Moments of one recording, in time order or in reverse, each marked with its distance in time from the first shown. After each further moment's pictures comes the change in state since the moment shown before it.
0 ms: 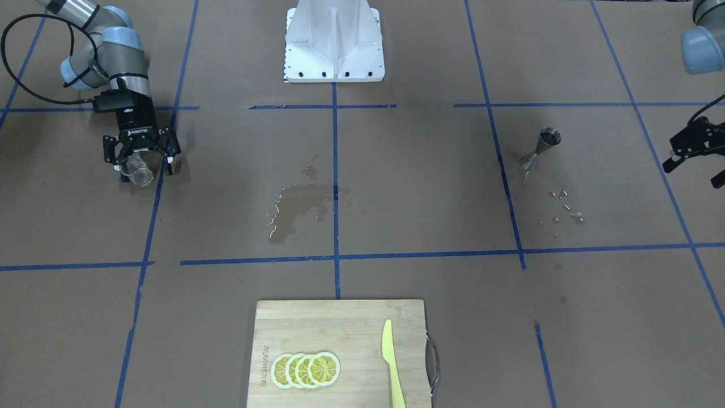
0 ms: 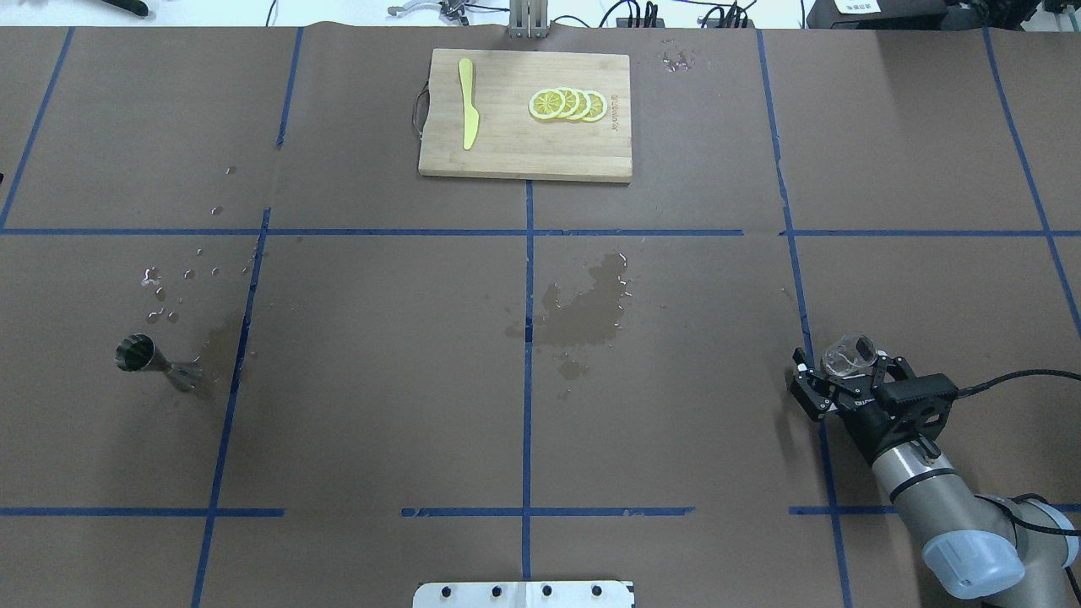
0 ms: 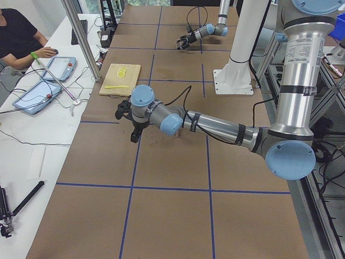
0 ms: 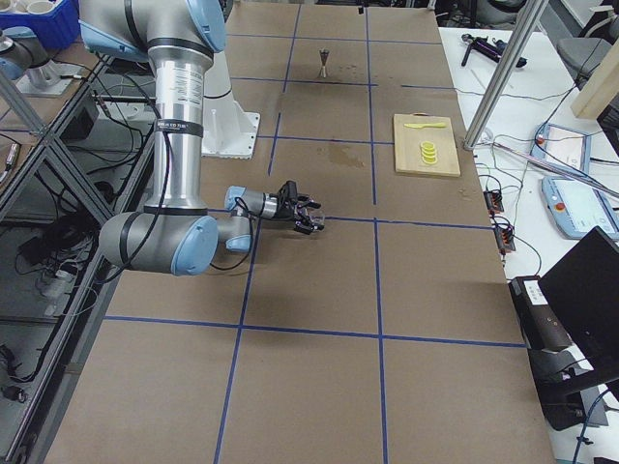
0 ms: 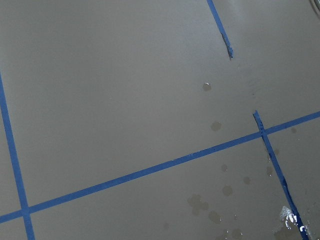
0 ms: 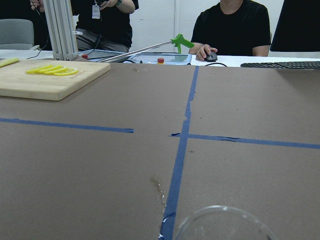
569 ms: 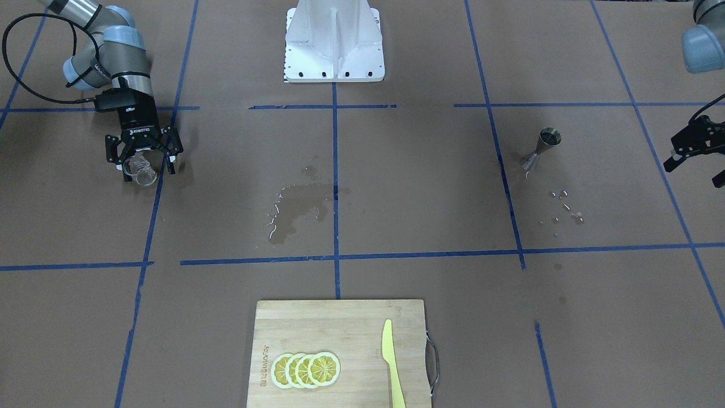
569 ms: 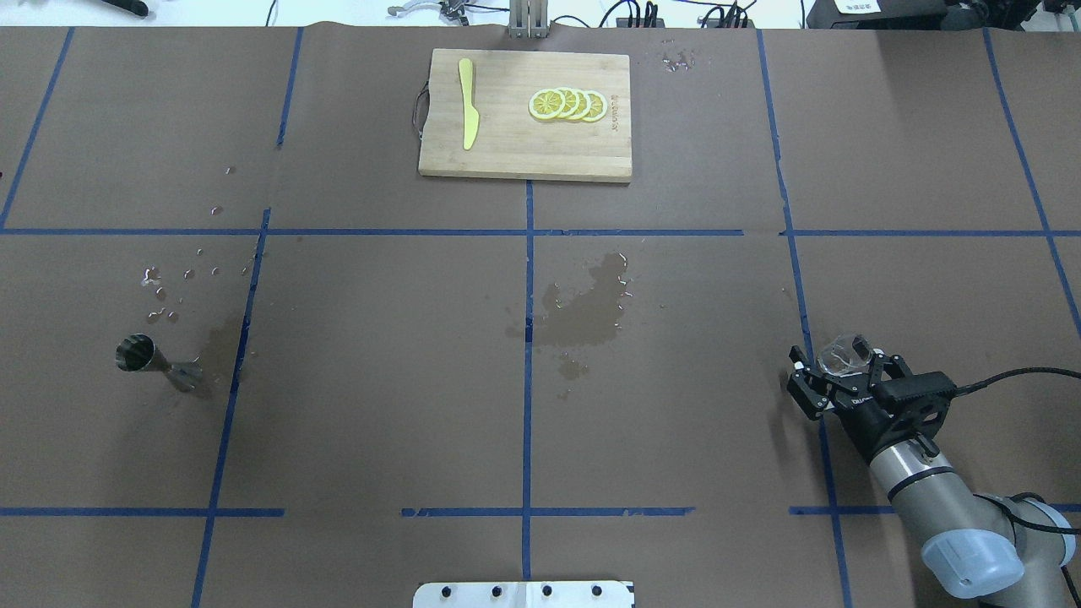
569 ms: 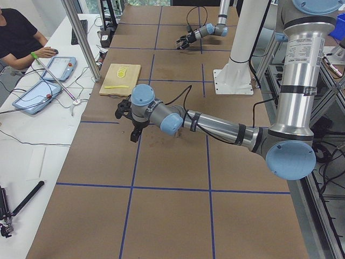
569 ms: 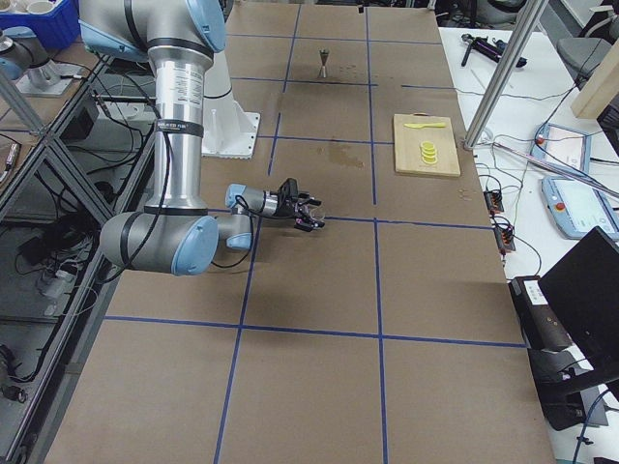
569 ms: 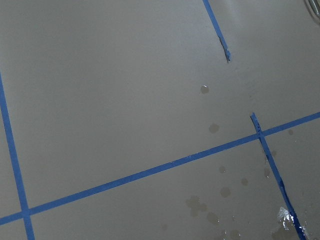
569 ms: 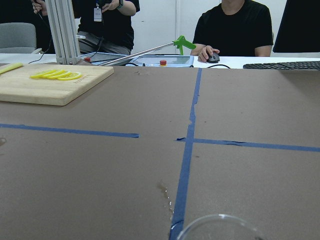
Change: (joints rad) left arm -0.002 0.000 -0.004 0.000 0.000 0.000; right arm 0.004 -0.003 0.016 0.005 0.007 -0.008
